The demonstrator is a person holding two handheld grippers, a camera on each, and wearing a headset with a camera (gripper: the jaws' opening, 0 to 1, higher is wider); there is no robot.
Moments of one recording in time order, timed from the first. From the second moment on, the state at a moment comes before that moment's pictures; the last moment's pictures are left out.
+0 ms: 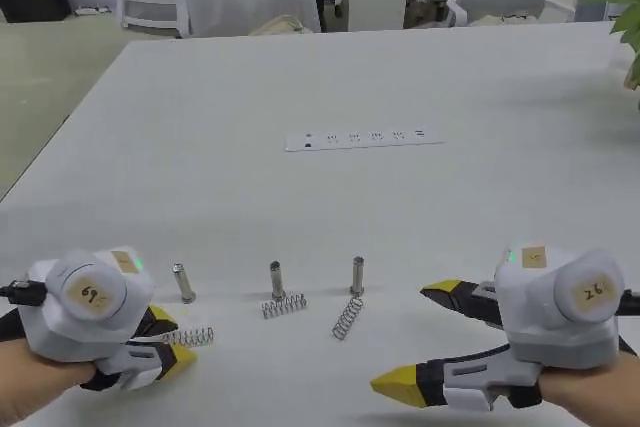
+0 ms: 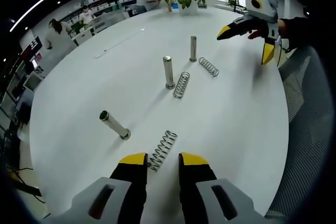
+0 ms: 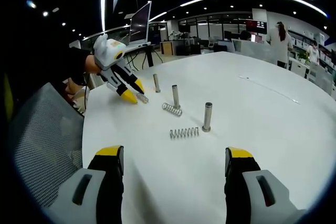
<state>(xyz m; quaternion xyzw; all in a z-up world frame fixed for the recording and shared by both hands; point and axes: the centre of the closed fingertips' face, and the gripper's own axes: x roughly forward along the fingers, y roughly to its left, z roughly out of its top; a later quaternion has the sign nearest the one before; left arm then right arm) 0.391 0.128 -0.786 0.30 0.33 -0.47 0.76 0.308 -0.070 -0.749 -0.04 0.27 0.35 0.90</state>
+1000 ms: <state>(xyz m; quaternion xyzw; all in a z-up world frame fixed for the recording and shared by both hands) 0.394 0.138 -0.786 0.32 0.31 -0.46 0.77 0.307 -0.067 -0.746 -0.05 0.27 0.36 0.89</state>
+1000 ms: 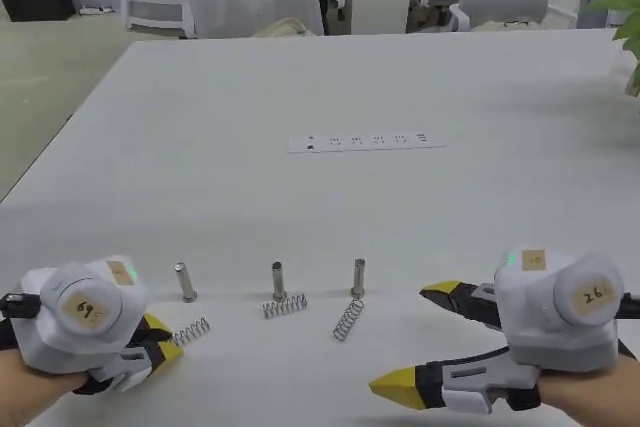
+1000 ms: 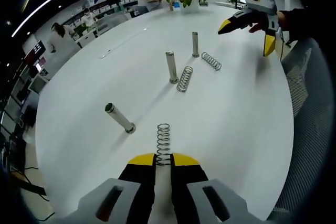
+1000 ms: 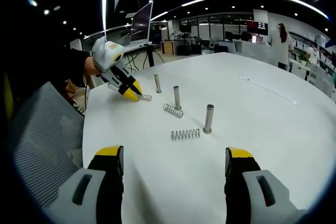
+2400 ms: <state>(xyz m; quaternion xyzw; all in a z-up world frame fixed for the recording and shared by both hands) 0.324 0.100 -0.733 0.28 0.23 -0.56 0.75 0.302 -0.015 -0.701 -0.09 0.23 0.42 0.87</state>
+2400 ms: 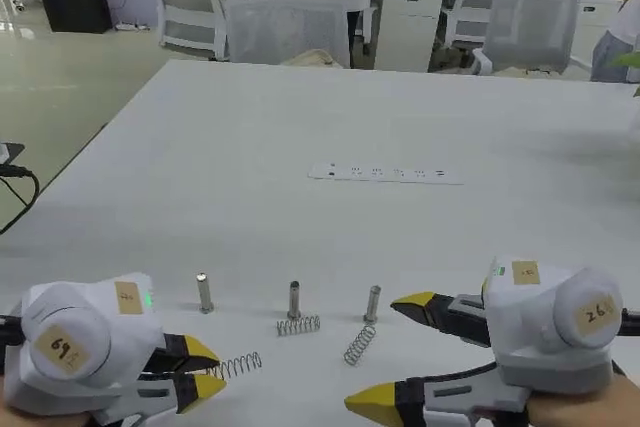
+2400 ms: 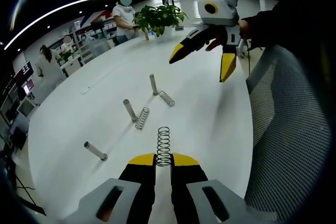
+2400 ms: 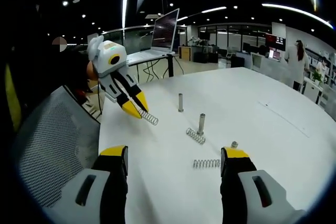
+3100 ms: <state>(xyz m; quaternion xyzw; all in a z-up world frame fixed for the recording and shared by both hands) 0.299 0.078 -0.717 0.27 0.20 -0.59 0.73 0.293 0.021 -0.691 -0.07 0.23 0.48 0.84</state>
